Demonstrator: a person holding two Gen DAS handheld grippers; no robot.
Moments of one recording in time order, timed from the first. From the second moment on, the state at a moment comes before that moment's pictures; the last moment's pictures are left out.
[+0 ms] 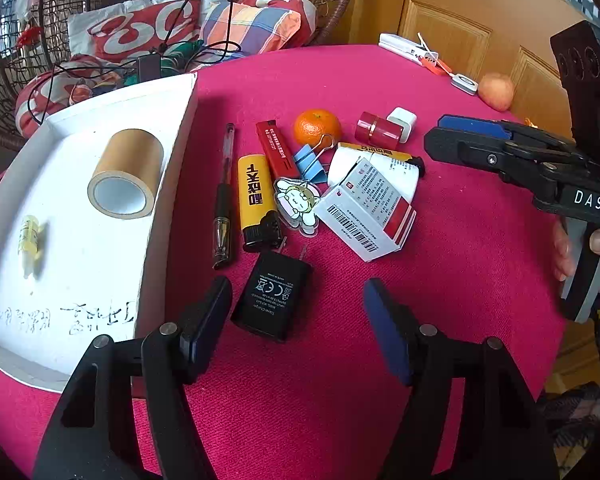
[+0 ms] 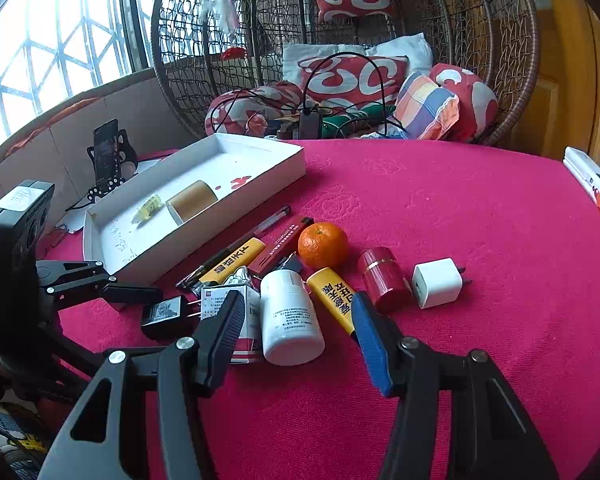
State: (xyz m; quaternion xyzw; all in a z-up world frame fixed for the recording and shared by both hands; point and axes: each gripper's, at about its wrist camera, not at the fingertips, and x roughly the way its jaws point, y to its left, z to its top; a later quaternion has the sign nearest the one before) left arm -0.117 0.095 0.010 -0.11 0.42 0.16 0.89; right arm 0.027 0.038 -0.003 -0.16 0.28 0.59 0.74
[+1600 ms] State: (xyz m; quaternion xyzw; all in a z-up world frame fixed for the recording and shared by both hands) left arm -0.157 0.090 0.064 -0.13 0.32 0.14 0.93; right arm 0.020 0.009 0.067 -0.02 0.24 0.61 0.76
